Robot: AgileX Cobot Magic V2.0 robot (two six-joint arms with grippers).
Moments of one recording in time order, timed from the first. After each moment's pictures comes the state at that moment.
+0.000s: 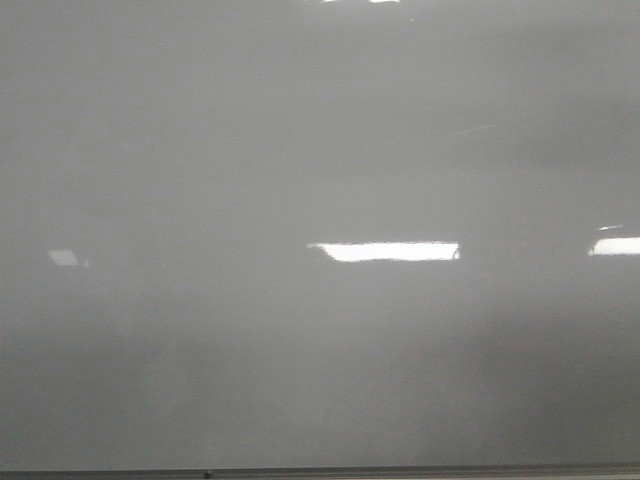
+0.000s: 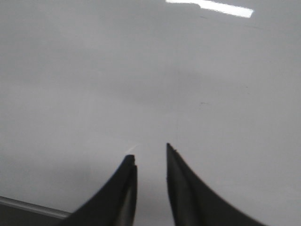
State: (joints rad) left arm -0.02 0.70 -0.74 0.00 0.66 0.00; right arm 0.11 0.76 -0.73 0.03 0.56 -0.07
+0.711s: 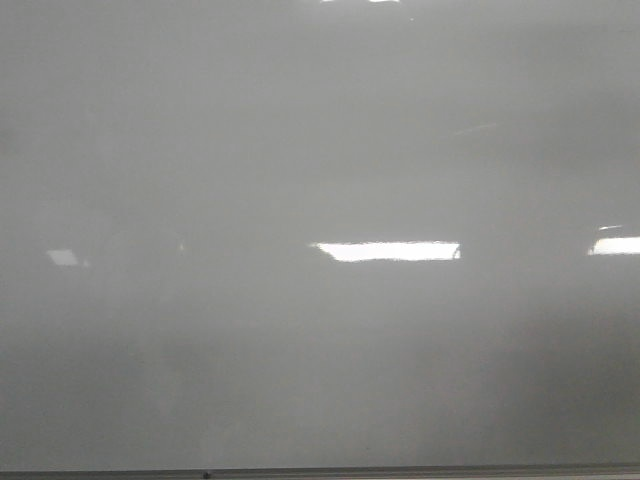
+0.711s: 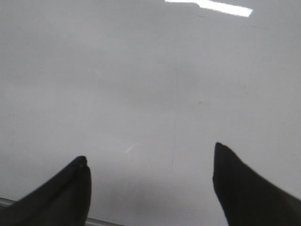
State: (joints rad) left arm -0.02 1.16 -0.75 0.00 0.31 0.00; right arm 0.11 0.76 -0.73 0.03 0.56 -0.07
